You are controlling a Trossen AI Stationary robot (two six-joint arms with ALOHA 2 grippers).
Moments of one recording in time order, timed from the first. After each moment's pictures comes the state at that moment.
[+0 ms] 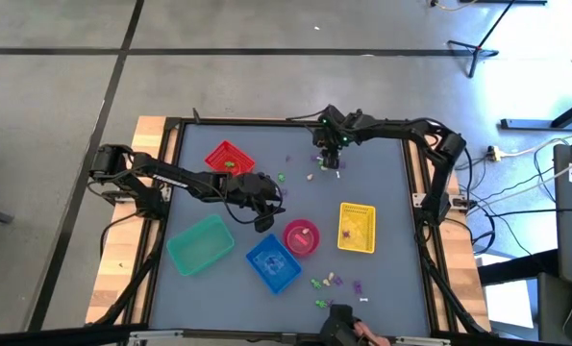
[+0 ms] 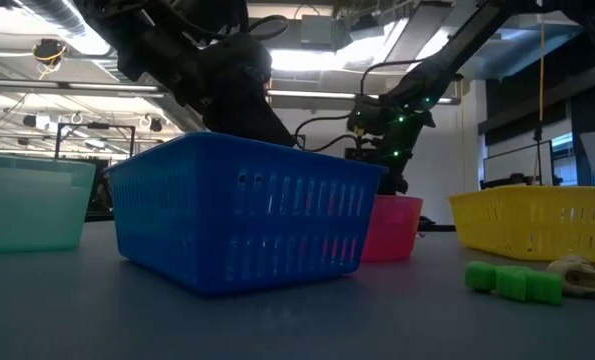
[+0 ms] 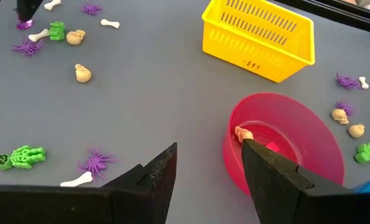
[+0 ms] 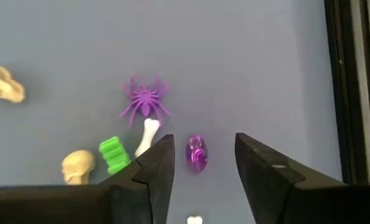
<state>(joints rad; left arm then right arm) 0.02 1.55 0.76 0.20 -0.04 -0.31 -0.64 1.89 1.18 -0.41 -0.09 -0.58</state>
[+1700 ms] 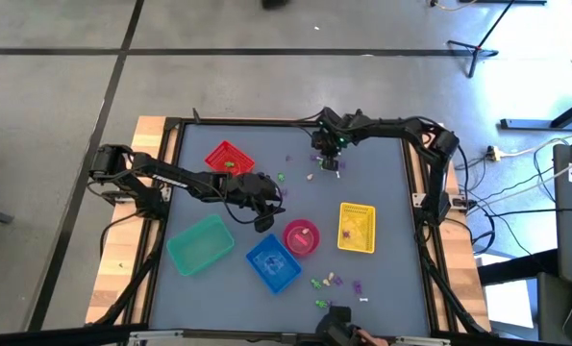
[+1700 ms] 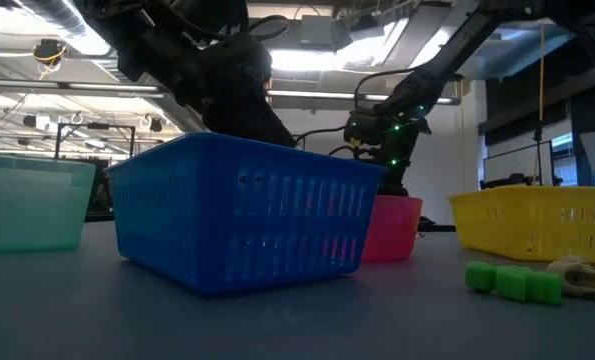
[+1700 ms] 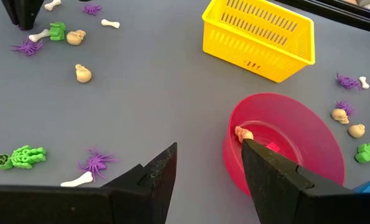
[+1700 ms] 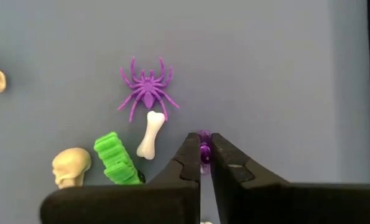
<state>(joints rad) 0.02 1.55 0.76 0.20 -0.04 -0.31 -0.64 1.97 1.22 -0.48 -0.07 -0.58</state>
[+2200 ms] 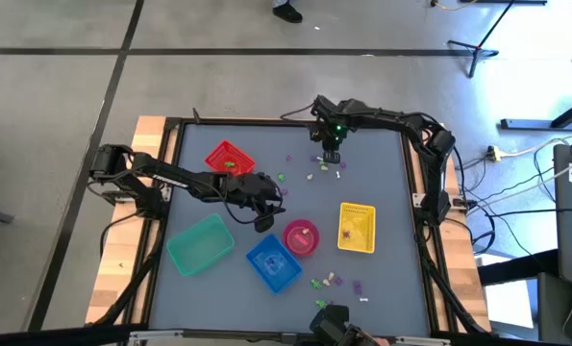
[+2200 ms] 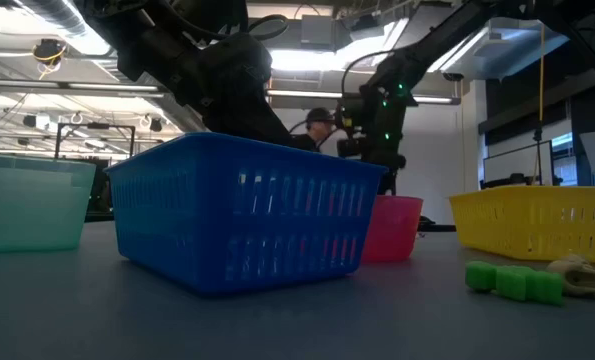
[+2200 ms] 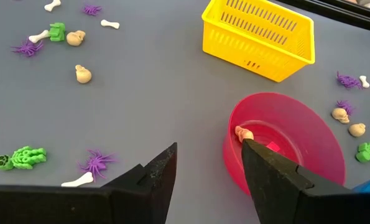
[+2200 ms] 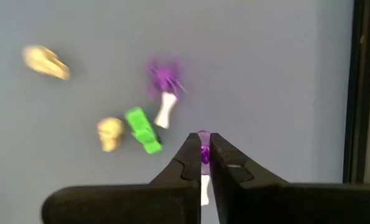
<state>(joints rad) 0.02 1.55 0.76 0.20 -0.04 -0.30 -0.63 1.98 1.50 -0.87 -0.12 -0.58</state>
